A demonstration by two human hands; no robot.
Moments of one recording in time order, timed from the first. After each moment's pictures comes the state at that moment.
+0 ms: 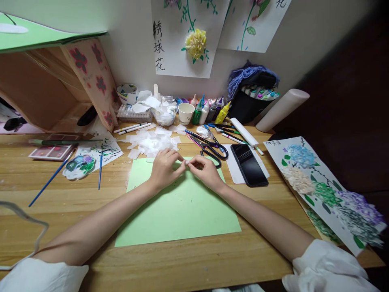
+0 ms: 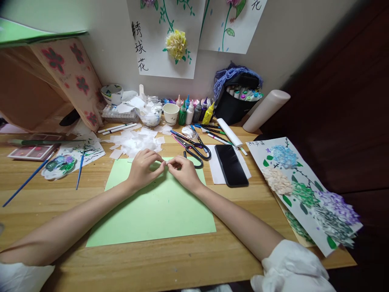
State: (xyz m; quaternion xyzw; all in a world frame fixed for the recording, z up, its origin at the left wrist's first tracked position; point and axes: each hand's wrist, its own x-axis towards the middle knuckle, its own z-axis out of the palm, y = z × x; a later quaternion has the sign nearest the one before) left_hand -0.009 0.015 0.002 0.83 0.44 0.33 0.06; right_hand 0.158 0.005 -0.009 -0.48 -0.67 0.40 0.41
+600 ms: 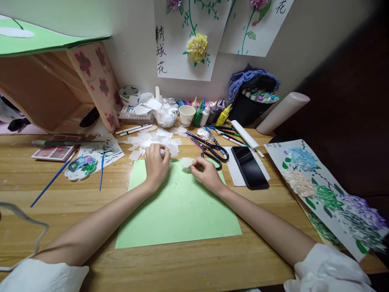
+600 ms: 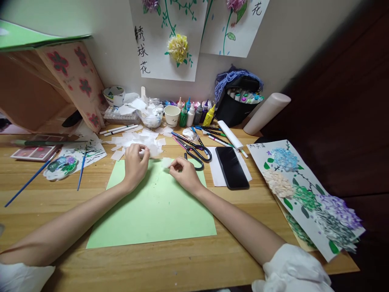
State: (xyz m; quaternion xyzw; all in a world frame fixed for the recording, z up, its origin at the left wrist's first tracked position) left_hand -0.018 0.031 -0.007 0.66 0.63 0.41 0.07; right_hand 0.158 0.006 -0.009 -0.50 -0.66 0.39 0.40
